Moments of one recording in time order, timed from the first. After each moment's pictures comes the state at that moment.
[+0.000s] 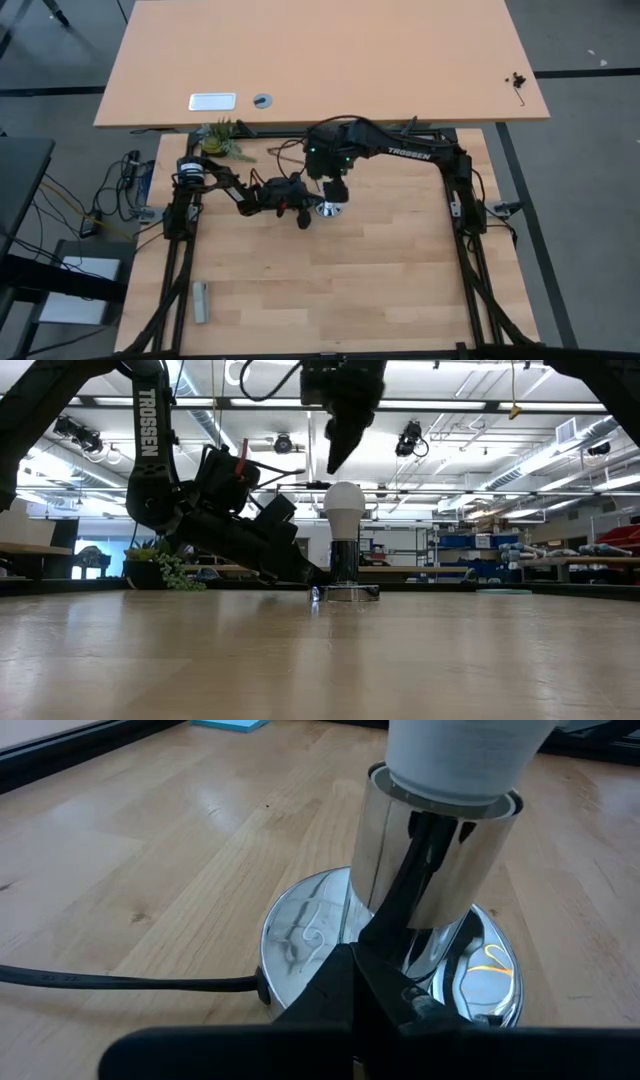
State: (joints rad) left arm 0.24 2.05 0.60 1.09 0.05 -0.08; right arm -0.21 2.06 2.14 -1.30 -0.08 -0.30
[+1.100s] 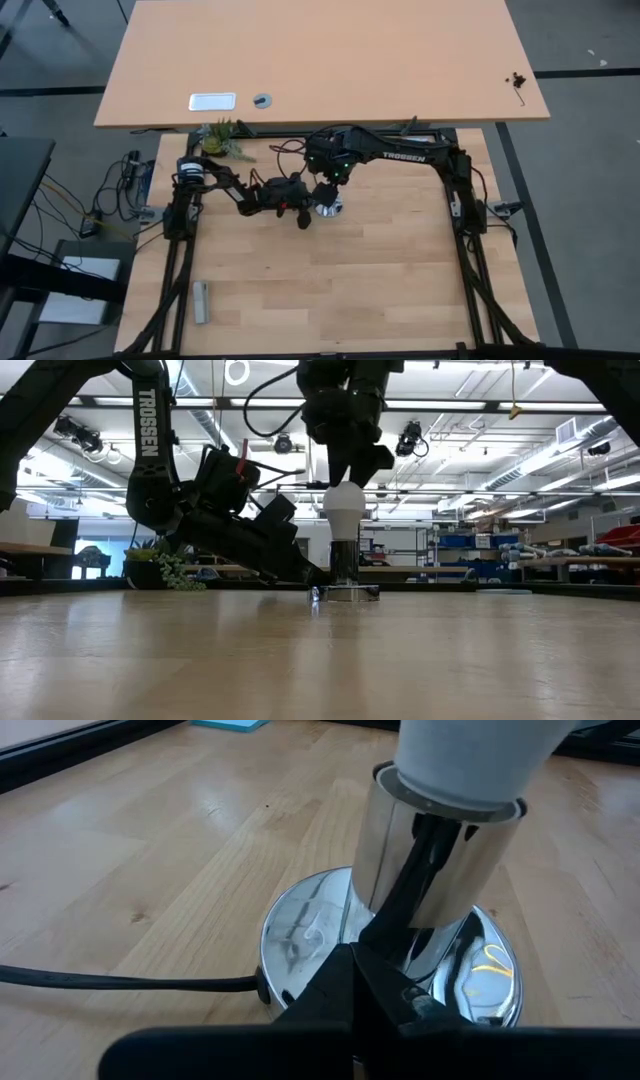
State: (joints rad) left arm 0.24 2.05 0.60 1.09 0.05 -0.08; right arm -0.21 2.07 2.03 -1.28 -0.09 0.32
